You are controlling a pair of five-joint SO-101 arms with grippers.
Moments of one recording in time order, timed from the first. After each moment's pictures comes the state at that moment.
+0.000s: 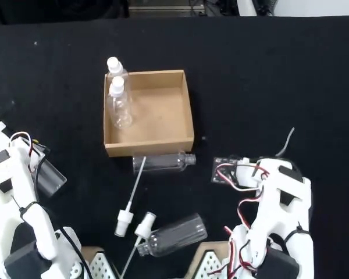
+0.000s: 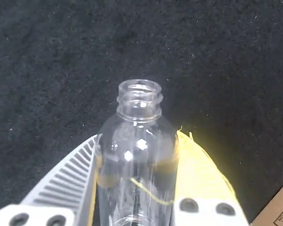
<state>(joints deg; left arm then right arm) -37.3 -27.3 52.1 44.2 14.8 27.0 -28.4 70.0 38.8 107.1</state>
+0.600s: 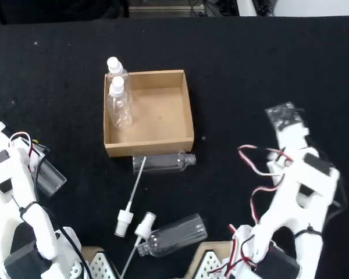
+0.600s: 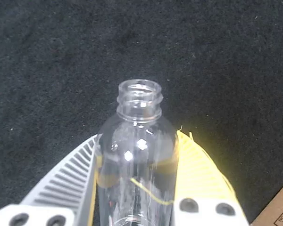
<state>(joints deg) -37.5 -27.3 52.1 44.2 14.8 35.0 -27.3 53.5 51.6 46.0</state>
